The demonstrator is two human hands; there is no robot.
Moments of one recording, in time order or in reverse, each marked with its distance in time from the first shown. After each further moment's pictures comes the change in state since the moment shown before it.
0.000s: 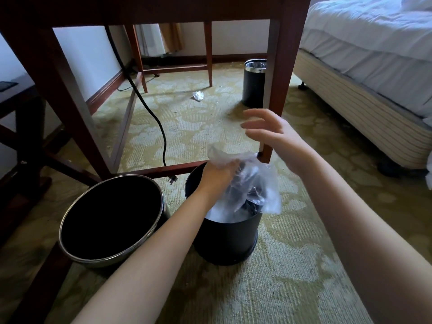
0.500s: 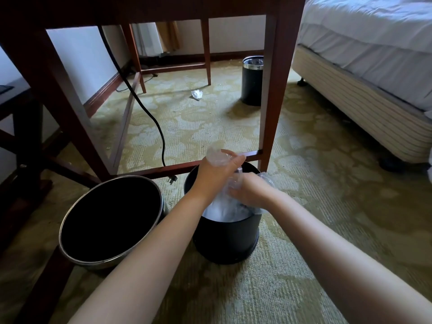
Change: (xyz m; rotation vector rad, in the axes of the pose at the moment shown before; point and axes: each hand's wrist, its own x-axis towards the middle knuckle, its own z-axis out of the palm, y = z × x) left_hand -0.002 -0.001 -0.007 -0.098 -0.047 0.119; right_hand -0.010 0.078 0.065 -0.846 -0.264 0.275
